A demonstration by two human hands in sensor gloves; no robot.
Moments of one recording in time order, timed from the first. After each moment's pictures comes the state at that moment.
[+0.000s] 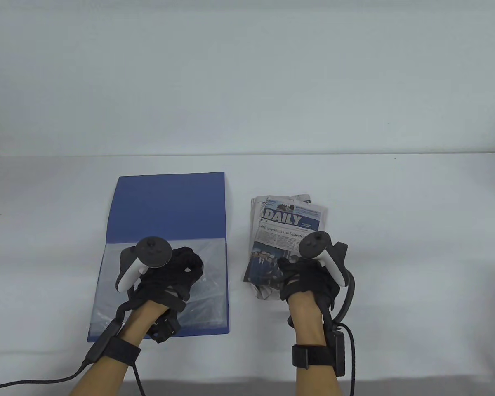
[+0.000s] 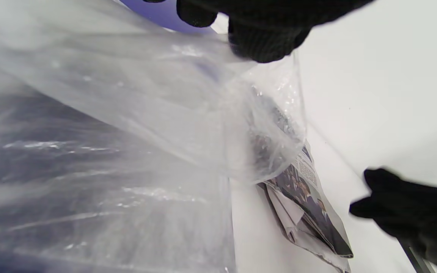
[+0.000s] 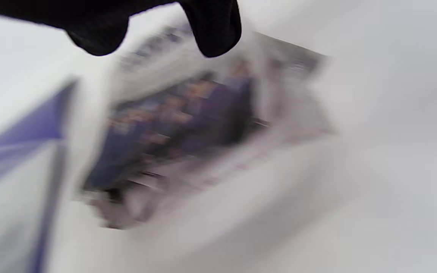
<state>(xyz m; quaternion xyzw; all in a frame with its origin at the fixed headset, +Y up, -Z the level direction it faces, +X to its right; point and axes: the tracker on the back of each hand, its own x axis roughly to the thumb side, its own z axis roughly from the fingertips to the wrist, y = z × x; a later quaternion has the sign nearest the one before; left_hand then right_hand) -0.227 -0.729 -0.359 -0.24 -0.07 0.34 0.91 0.132 -0.735 -0.354 -0.20 0.29 0.91 0.22</state>
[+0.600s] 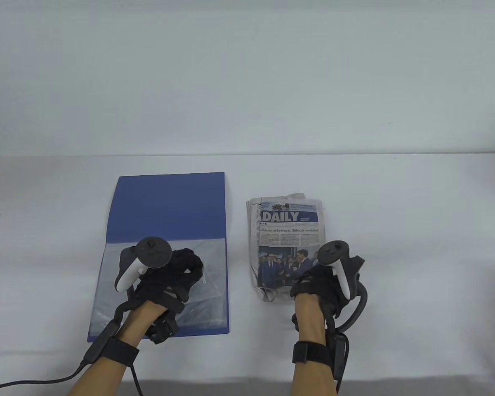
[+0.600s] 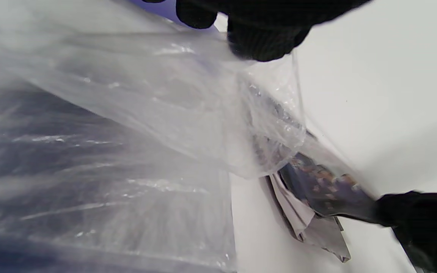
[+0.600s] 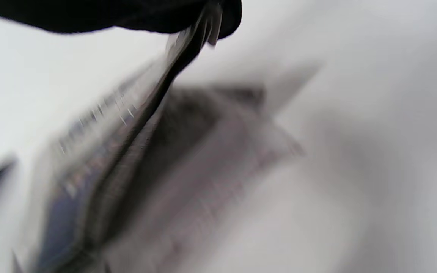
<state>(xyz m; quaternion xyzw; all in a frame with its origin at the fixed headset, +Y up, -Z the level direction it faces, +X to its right) -0.225 -0.733 -0.359 -0.25 -0.08 0.33 0.91 0.165 -0.726 -0.343 -0.28 0.07 0.92 0.28</state>
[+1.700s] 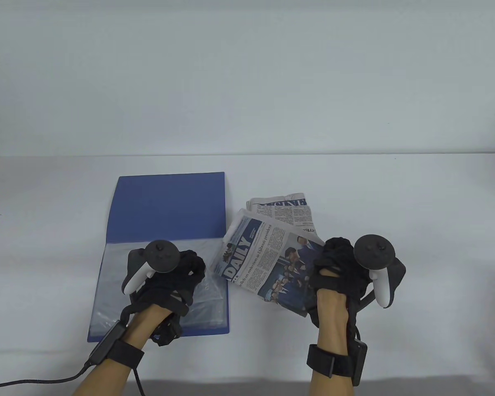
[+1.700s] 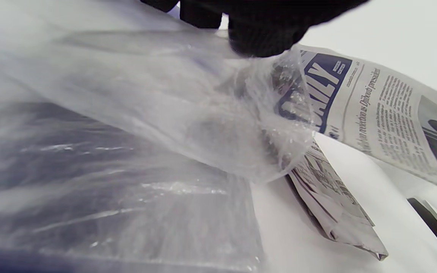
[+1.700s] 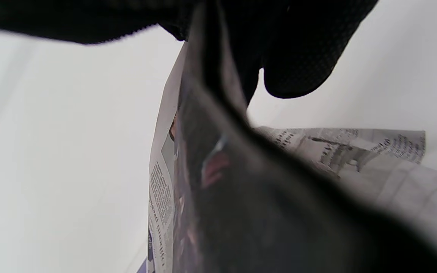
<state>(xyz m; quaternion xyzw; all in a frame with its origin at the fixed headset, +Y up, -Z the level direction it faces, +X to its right) -0.219 -0.734 -0.356 -0.22 -0.08 0.28 0.93 0.185 -0.681 -0.333 -0.14 0.05 0.86 0.48</state>
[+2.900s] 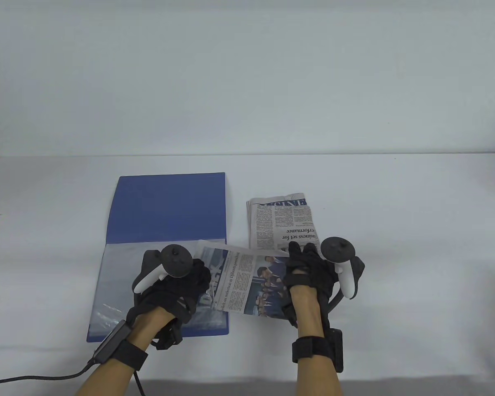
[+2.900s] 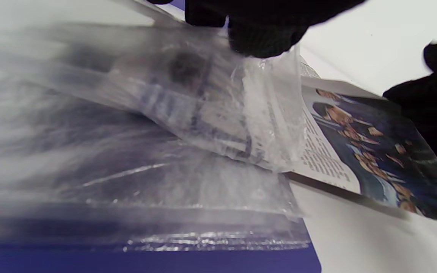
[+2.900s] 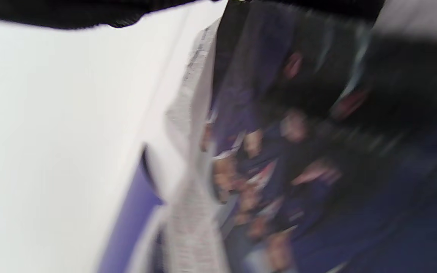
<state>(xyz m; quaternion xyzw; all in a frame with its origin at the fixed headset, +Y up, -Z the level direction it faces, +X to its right) -0.202 -0.751 -0.357 -0.27 -0.11 0.20 0.93 0.134 -0.757 -0.365 -0.14 0.14 0.80 0.57</state>
